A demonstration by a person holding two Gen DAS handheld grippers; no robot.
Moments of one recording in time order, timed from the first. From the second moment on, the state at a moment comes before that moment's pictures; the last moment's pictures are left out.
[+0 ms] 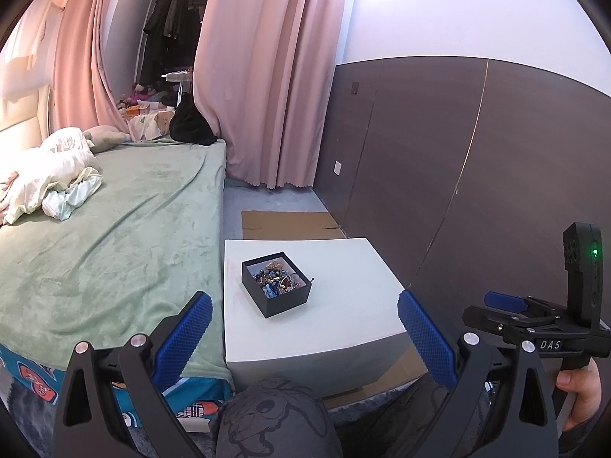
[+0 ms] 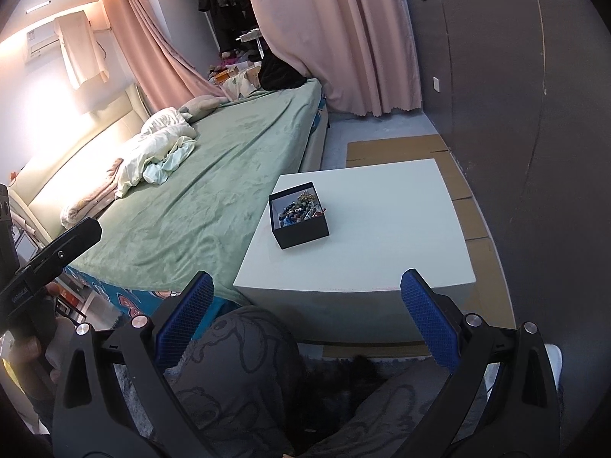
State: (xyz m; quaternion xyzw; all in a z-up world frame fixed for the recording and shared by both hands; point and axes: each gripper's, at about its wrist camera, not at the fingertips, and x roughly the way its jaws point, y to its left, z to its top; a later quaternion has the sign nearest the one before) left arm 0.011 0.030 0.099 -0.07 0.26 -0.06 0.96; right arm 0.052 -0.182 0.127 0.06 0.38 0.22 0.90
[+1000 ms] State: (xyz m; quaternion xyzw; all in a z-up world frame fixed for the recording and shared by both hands) left arm 0.008 0.026 0.099 -0.04 0.25 -0.03 0.97; right arm 0.047 -0.177 0.131 0.06 0.35 0.22 0.91
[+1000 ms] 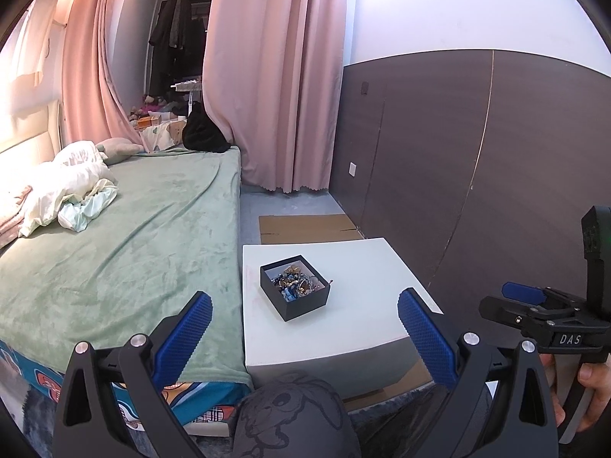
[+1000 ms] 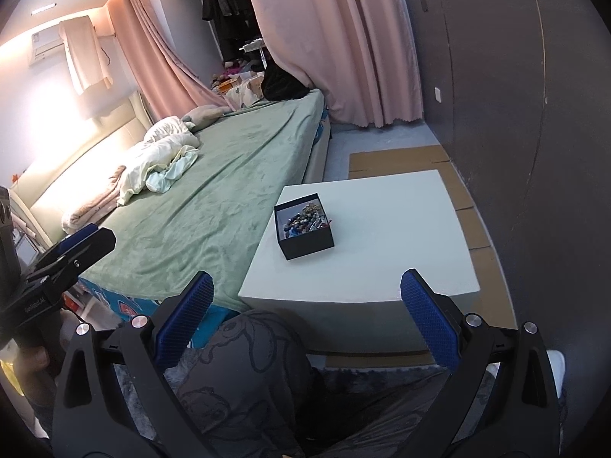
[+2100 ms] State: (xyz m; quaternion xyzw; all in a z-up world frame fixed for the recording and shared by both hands) left arm -0.003 0.027 0.098 -0.05 0.25 -0.03 0.97; right arm 0.038 -0.173 0.129 0.06 0.35 0.22 0.91
